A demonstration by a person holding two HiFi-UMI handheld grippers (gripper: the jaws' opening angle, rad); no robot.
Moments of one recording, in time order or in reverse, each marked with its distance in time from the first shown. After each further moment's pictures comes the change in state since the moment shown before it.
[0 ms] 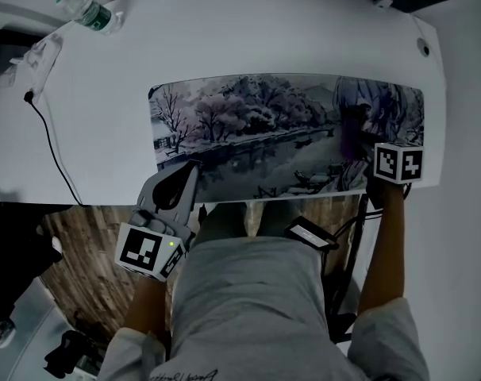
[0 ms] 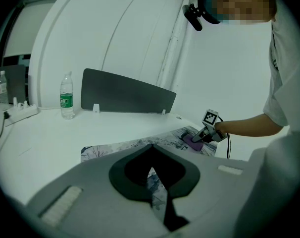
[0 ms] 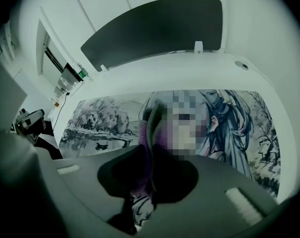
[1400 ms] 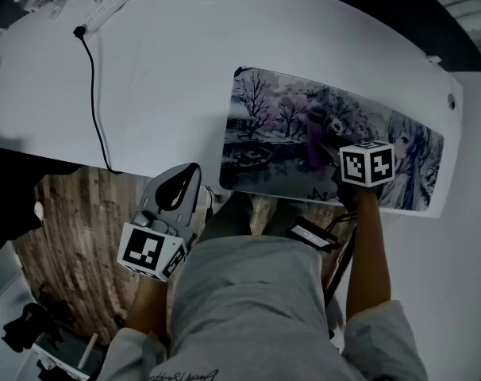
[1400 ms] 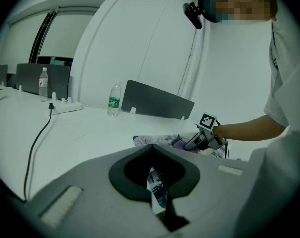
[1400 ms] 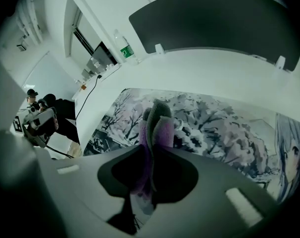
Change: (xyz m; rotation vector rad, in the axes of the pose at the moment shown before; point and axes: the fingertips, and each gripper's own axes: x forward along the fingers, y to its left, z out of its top) left arm -0.135 0.103 -0.046 -0.115 -0.089 0.165; right arm 0.085 0.255 0.022 -0.252 0.085 0.204
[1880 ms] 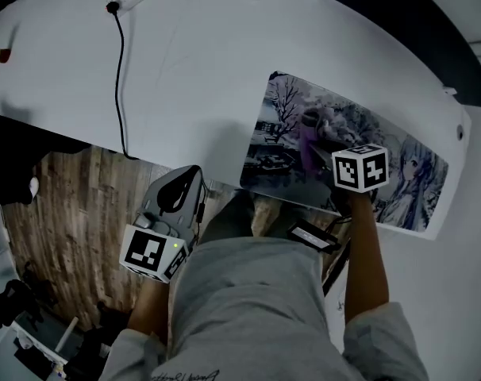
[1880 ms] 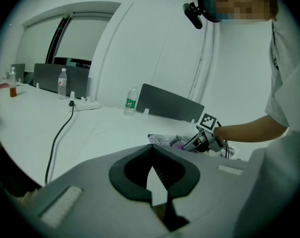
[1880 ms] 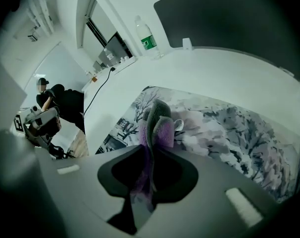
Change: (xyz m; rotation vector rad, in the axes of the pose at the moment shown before) left arm -0.038 0.034 -0.013 -0.073 -0.029 0.111; right arm 0.038 0.064 0.025 -0.127 0.053 0.067
